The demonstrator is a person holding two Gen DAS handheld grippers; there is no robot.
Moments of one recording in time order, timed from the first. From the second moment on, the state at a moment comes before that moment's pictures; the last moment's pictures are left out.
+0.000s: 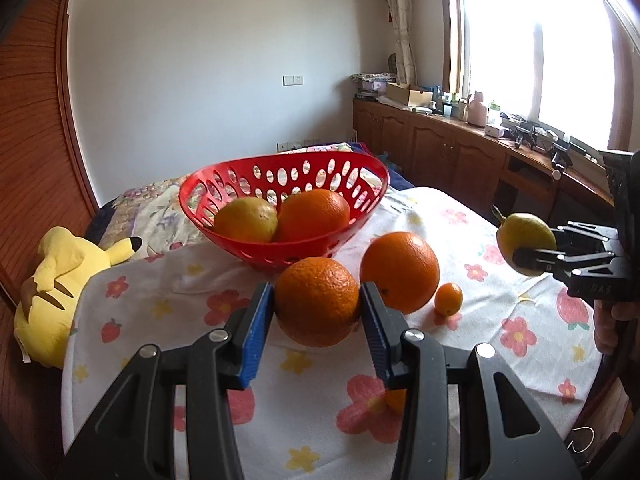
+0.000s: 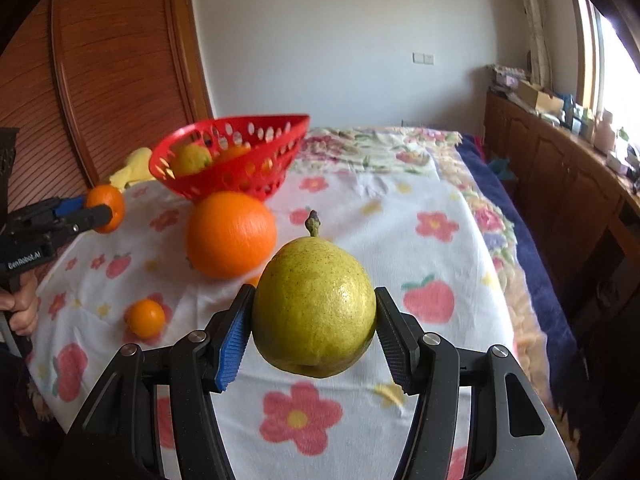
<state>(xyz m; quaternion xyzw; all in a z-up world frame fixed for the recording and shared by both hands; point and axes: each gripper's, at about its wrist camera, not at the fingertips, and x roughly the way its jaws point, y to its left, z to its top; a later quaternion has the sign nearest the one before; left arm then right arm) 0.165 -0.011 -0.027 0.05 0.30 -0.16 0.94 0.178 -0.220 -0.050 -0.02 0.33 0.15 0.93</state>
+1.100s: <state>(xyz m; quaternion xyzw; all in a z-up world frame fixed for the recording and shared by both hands) 0.261 -0.005 -0.011 0.05 0.29 -0.14 0.94 0.314 -0.118 0.003 -0.11 0.28 0.24 0.92</state>
